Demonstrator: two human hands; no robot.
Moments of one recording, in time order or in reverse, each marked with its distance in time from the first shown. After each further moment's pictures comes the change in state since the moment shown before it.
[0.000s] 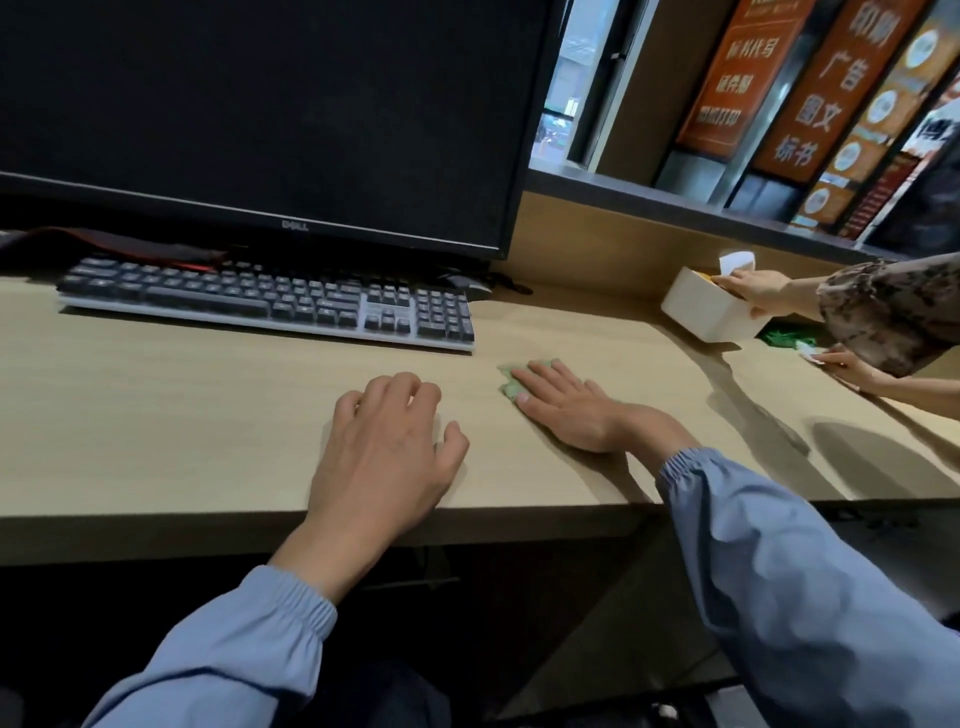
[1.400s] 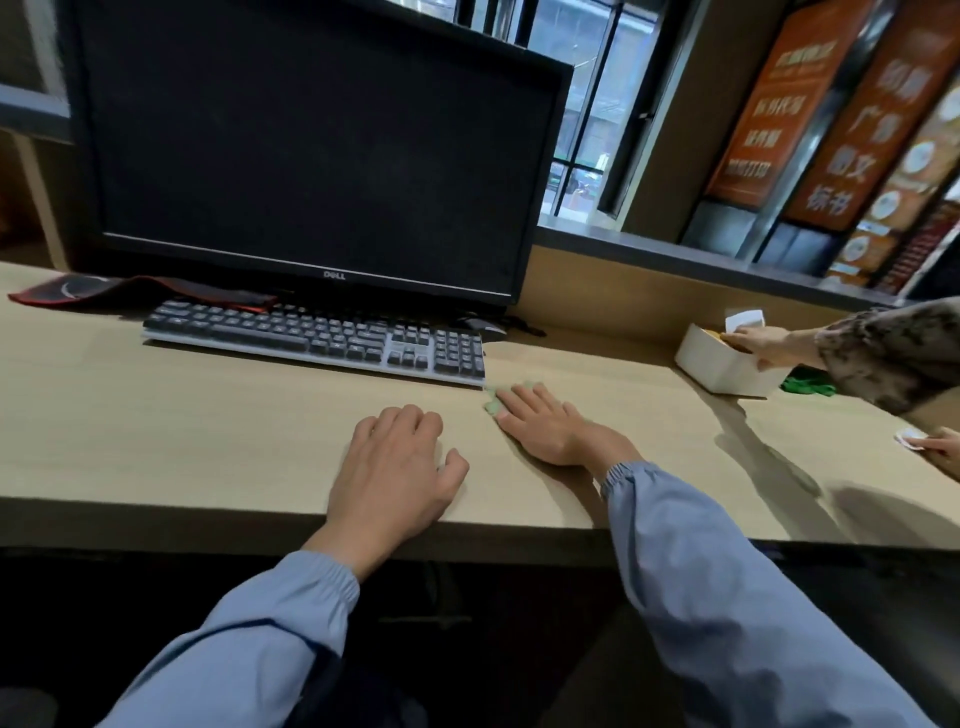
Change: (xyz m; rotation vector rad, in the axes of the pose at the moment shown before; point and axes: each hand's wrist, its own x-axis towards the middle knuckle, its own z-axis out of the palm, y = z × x) left_hand -0.001 0.004 0.000 0.066 -0.018 -0.032; right_hand 0.030 -0.021 0.000 -0.042 0.071 -0.029
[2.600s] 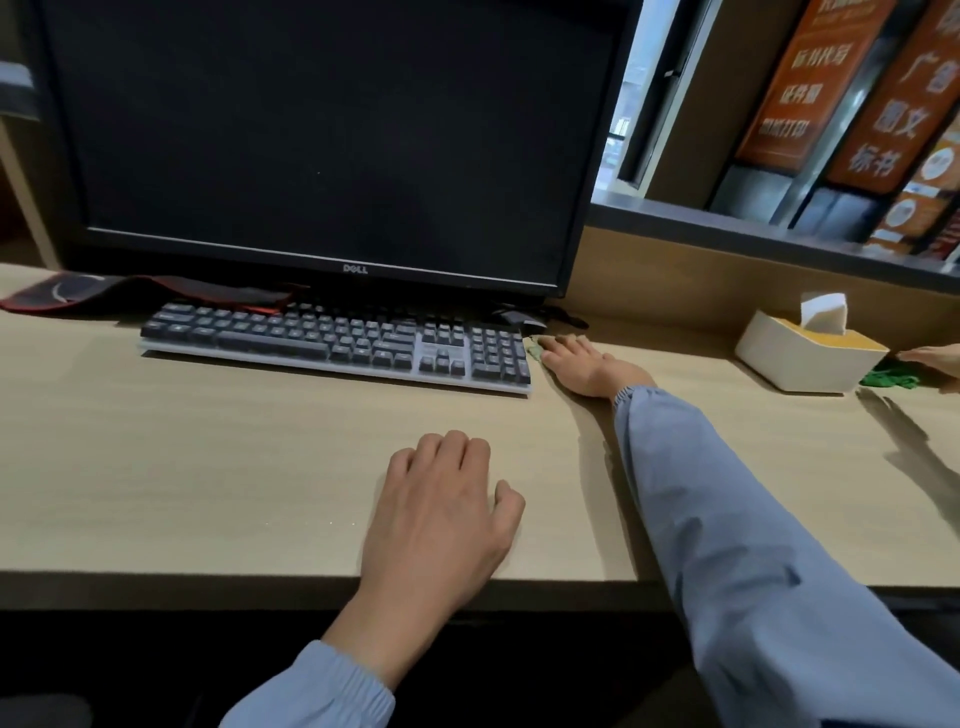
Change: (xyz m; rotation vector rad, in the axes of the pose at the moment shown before) left_hand 0.002 -0.004 0.000 -0.040 -0.003 -0.004; right_hand 0.134 0.032 -0.040 0.049 0.023 0.141
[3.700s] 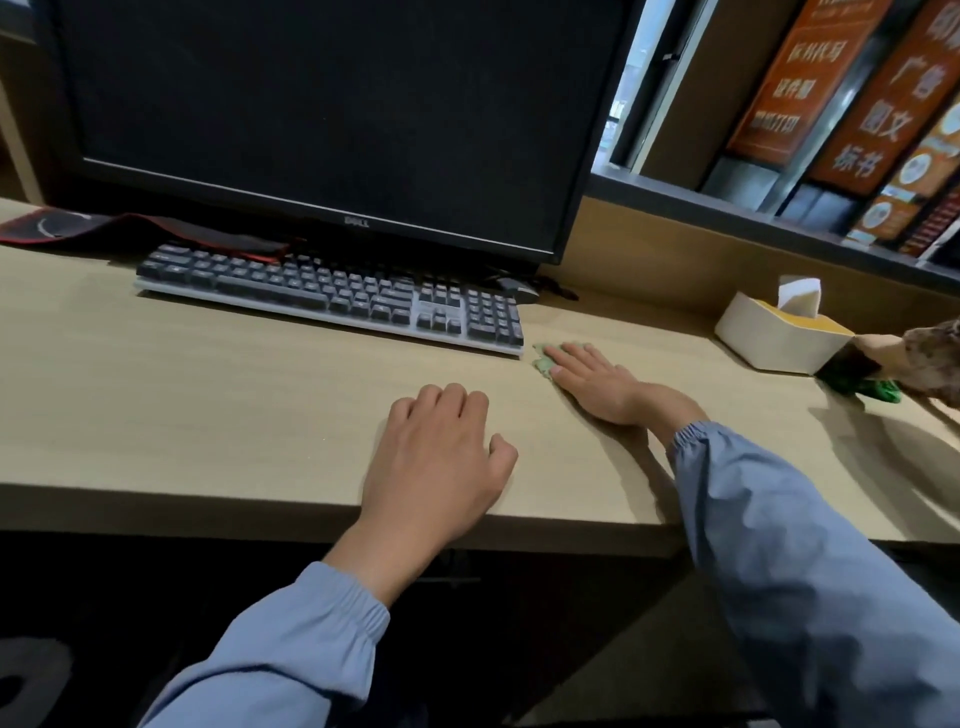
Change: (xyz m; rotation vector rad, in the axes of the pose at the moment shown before) left_hand -0.001 -0.002 -0.001 0.034 -0.045 0.044; right_hand -0.098 0.012 0.029 0.004 -0.038 -0.069
